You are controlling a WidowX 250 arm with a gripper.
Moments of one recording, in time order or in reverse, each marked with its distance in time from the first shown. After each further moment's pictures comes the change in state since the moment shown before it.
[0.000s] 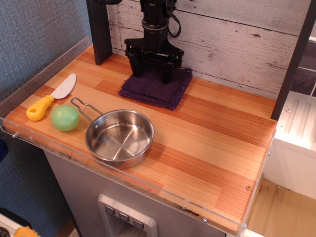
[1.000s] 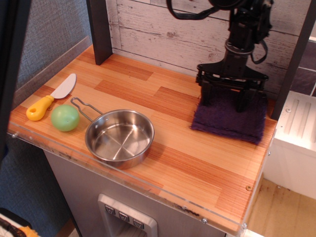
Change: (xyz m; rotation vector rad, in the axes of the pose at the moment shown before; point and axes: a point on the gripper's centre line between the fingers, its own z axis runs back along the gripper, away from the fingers) arm -0.025 -0.128 0.015 0.007 0.013 0.135
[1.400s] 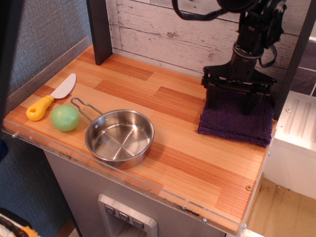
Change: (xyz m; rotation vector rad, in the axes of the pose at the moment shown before) arm -0.007 -0.002 0.014 0.014 -0.054 -0.046
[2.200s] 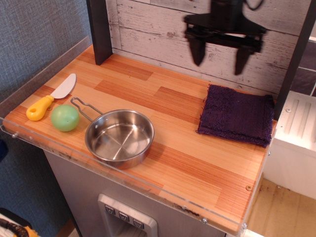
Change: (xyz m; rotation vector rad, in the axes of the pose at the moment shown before) arm -0.010 0.046 0.087 -0.144 -0.122 -0.195
